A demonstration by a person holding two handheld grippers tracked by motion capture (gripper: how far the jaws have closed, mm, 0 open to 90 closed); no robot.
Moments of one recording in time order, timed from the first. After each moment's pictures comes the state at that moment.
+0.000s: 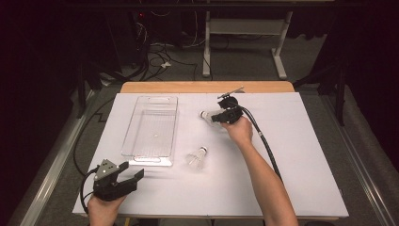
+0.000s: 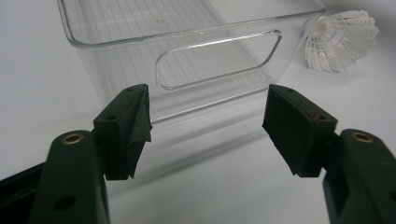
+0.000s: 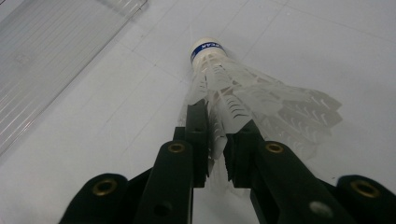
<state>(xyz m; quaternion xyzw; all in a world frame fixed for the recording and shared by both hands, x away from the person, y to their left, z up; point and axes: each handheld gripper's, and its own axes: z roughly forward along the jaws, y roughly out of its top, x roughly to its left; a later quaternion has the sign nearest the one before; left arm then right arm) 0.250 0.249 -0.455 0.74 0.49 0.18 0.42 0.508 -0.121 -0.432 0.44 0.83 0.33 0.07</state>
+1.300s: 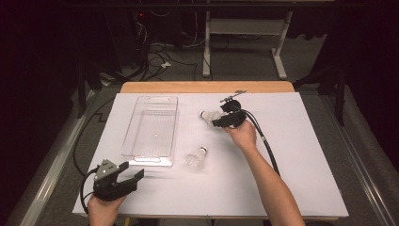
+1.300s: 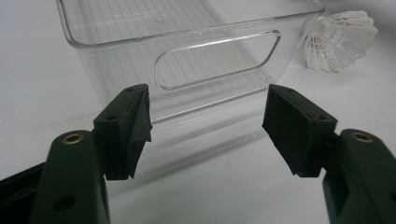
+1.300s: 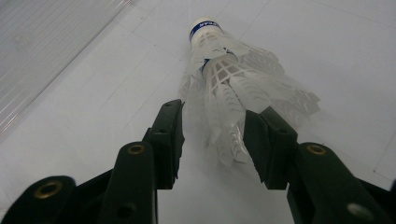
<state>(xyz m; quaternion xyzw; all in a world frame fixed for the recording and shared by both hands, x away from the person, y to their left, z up) 0.250 0.249 -0.455 0.74 0.49 0.18 0.42 0.490 -0.129 -0.429 0.44 0.84 0.32 0.08</state>
